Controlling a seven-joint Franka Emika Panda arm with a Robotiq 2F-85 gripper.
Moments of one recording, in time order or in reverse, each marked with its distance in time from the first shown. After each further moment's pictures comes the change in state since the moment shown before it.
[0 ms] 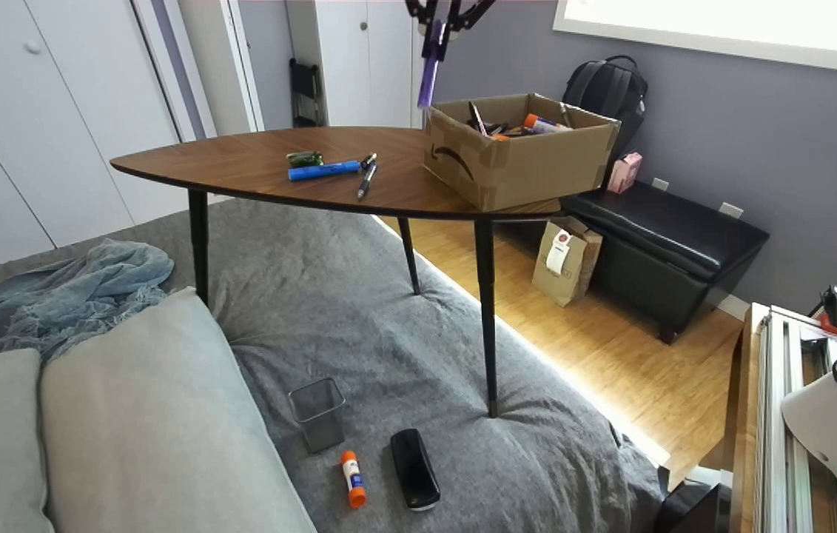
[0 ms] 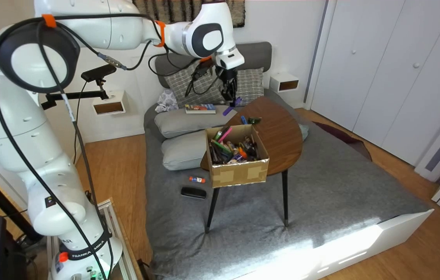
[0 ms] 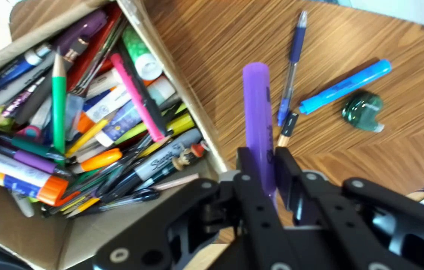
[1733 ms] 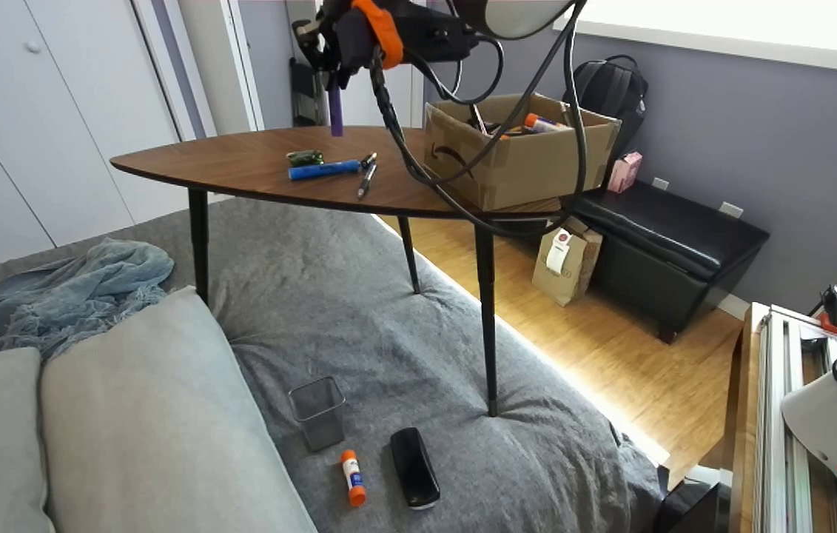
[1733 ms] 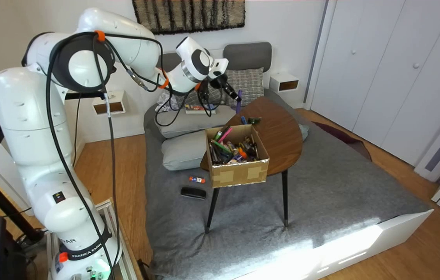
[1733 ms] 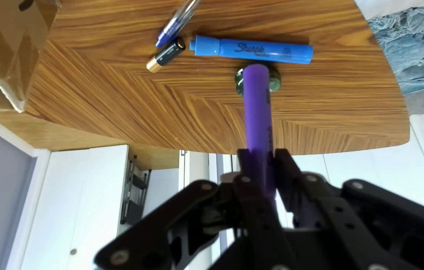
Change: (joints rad) arm 0.167 0.177 -0.005 -0.047 -0.748 0.503 0.130
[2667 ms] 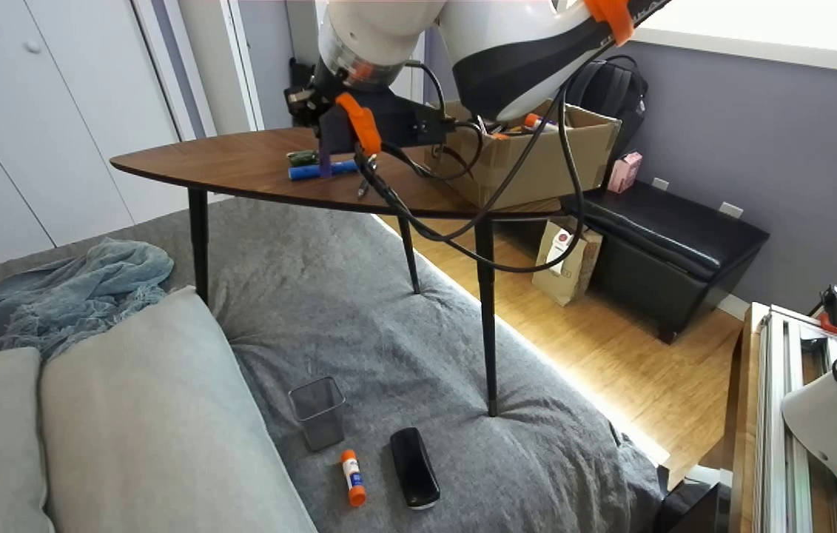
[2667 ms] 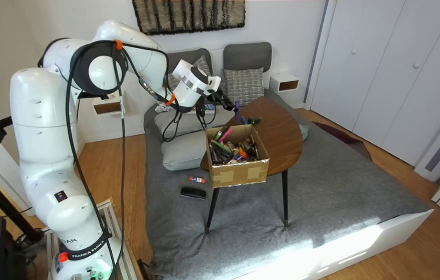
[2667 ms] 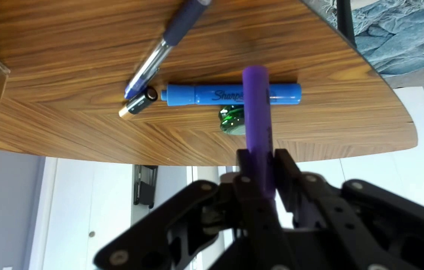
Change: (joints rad) arm 0.038 0.095 -0.003 -0.021 -0.376 0.044 0.460
